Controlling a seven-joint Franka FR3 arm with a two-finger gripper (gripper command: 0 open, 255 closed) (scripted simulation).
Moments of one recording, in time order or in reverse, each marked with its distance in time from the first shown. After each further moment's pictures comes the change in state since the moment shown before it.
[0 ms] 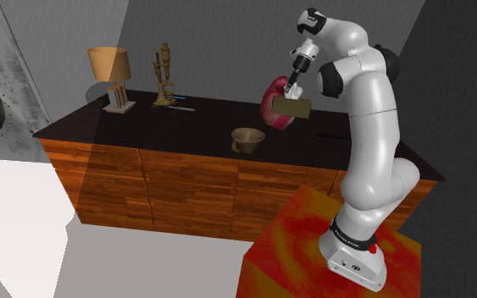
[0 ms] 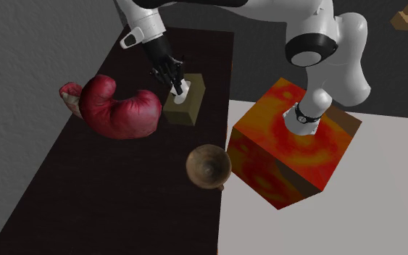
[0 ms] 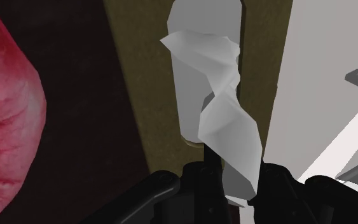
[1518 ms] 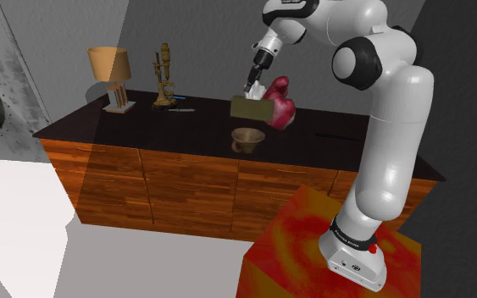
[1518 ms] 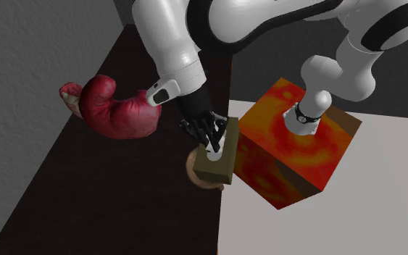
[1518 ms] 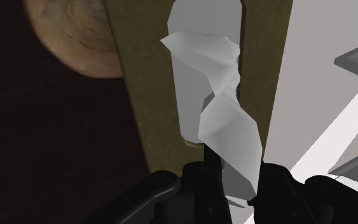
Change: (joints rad) arm 0.478 -0.349 0.065 -0.421 -0.101 0.330 0.347
